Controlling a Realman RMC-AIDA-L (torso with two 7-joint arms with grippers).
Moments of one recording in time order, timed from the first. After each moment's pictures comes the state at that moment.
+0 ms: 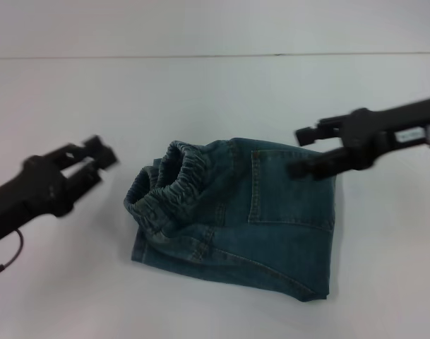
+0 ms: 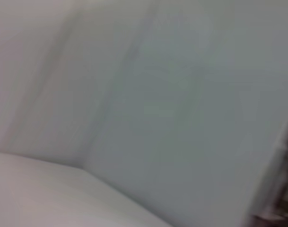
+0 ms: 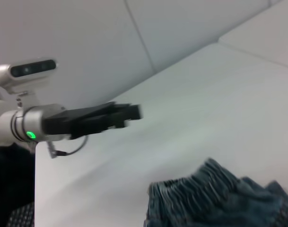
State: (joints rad) left arm -0.41 -2.13 0.14 0.49 2.05 1.80 -1.21; right arm 0.67 2.01 -0.83 -0.91 -2.09 -1.75 1.91
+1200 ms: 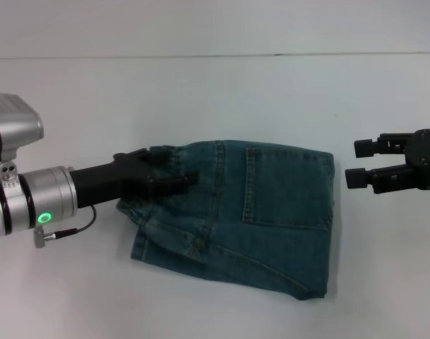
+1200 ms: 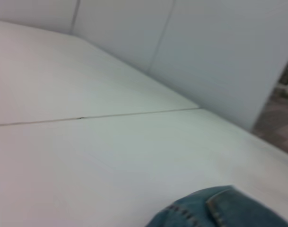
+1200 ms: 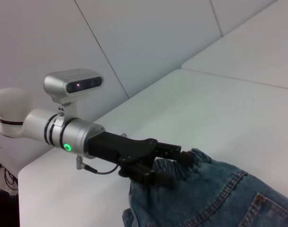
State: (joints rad) left arm -0.59 -2.15 0.58 0.48 2.04 1.29 -1.40; right arm 0.52 1.97 -0.70 -0.89 -2.05 -1.80 1.81
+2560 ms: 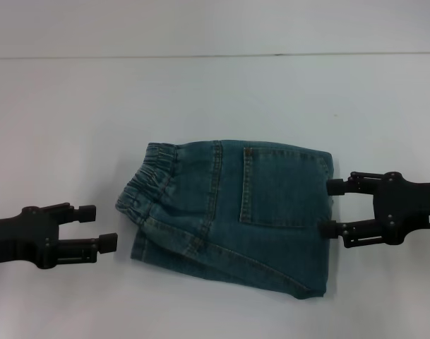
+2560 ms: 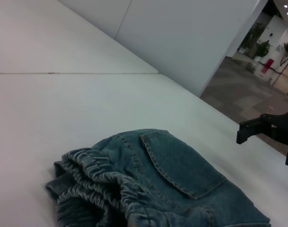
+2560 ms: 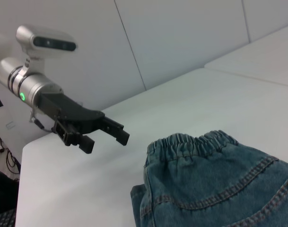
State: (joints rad) left arm -0.39 -2.11 0.45 0.88 2.25 1.81 -1.59; right arm 0.45 2.05 -0.72 -0.77 -2.06 -1.72 1.47
